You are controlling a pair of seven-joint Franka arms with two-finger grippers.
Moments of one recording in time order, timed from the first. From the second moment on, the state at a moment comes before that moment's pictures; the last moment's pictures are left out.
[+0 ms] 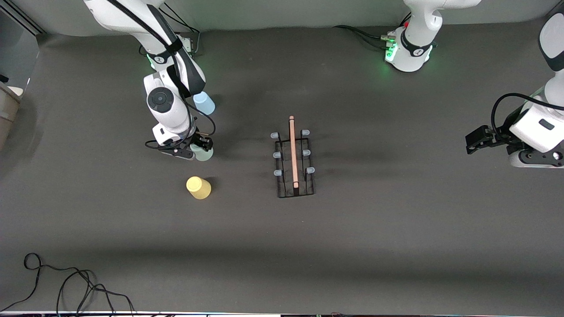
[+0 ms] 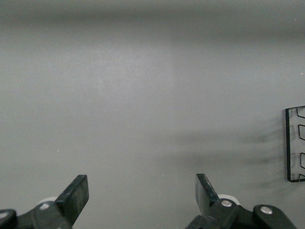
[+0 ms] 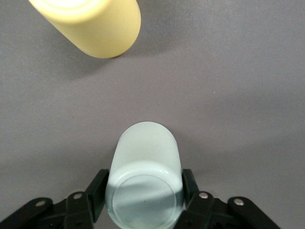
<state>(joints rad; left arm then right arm) -0.08 0.08 0.01 -1.62 0.01 1.73 -0.04 0.65 0.18 -0.24 -2.47 0.00 2.61 0.70</state>
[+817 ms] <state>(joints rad) -0.07 0.08 0.02 -1.63 0.01 1.76 -0.04 0.76 0.01 -0.24 -2.21 0.17 2.21 0.89</state>
